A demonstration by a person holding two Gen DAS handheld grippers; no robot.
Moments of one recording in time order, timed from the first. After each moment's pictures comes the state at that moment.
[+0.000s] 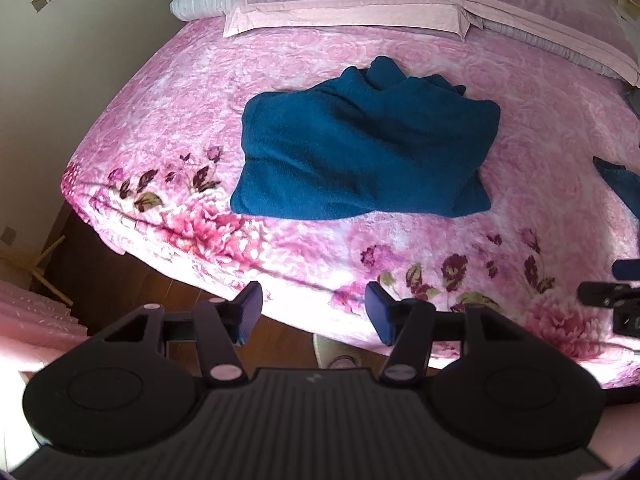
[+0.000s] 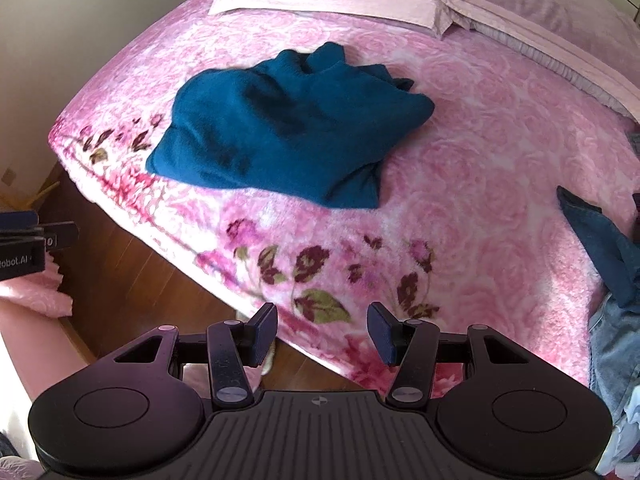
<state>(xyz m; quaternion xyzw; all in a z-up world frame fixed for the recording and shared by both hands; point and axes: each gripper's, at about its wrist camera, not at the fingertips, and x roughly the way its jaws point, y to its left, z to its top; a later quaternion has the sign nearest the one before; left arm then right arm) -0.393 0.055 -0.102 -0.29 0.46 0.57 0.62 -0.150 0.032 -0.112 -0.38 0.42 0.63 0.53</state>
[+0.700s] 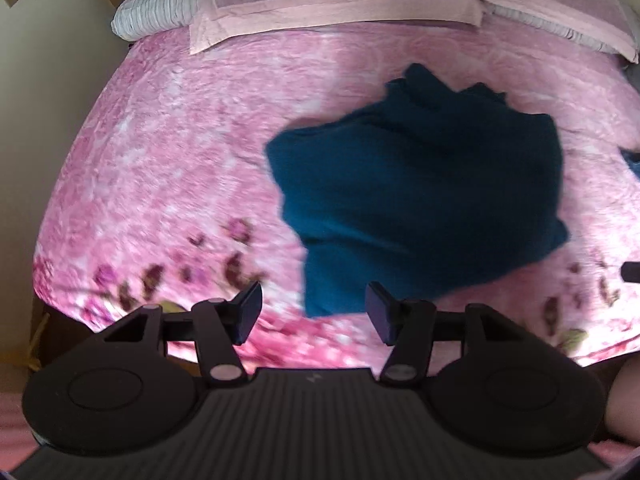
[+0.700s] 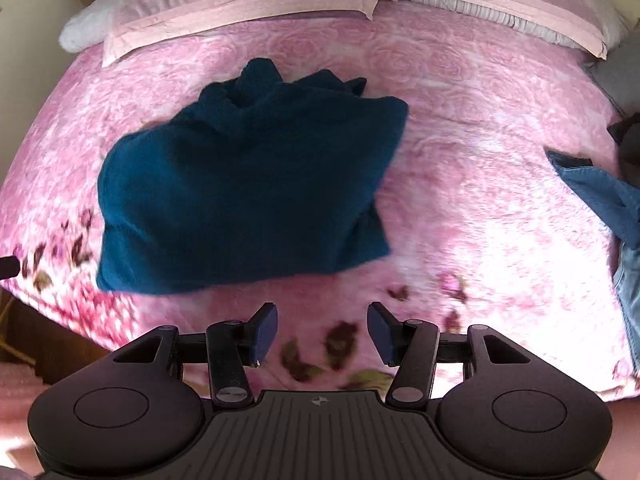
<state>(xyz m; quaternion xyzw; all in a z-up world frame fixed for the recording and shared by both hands) -0.514 0.287 -0.138 -0.26 0.51 0.47 0.67 -0.210 0.169 -0.146 -0.31 0.51 0.50 0.63</state>
